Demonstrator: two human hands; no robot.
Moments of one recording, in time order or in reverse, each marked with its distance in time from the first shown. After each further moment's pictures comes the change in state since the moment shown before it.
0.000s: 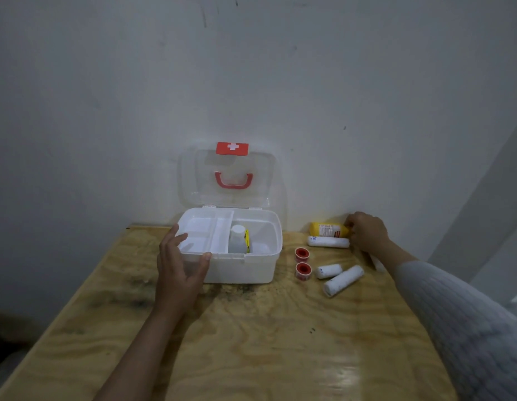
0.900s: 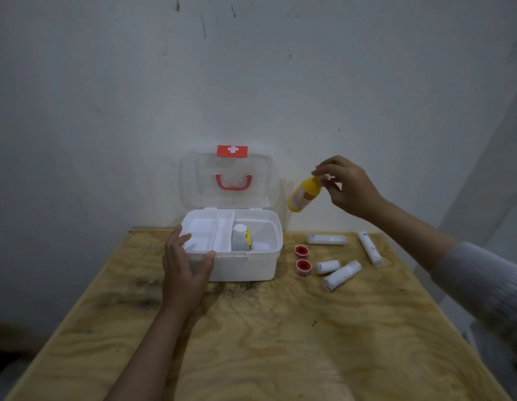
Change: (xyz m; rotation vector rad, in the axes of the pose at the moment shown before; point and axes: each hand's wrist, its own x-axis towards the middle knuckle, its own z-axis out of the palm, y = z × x) left_hand 0.000 0.001 0.001 -0.006 0.006 0.007; right_hand -0.027 -0.080 -0.113 0.373 0.510 -0.592
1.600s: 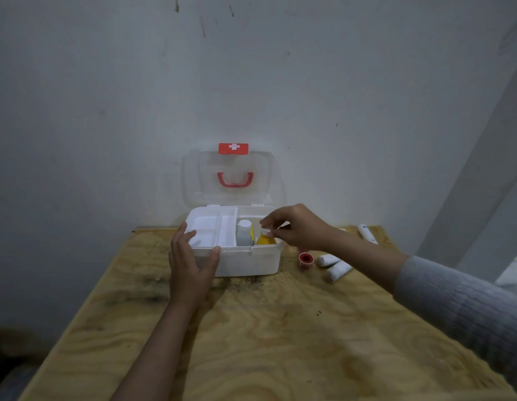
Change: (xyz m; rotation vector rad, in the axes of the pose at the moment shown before) left_hand 0.001 -0.001 -0.001 0.035 -0.014 0.001; right_hand -0.025 -0.085 0.061 0.347 -0.433 0.153
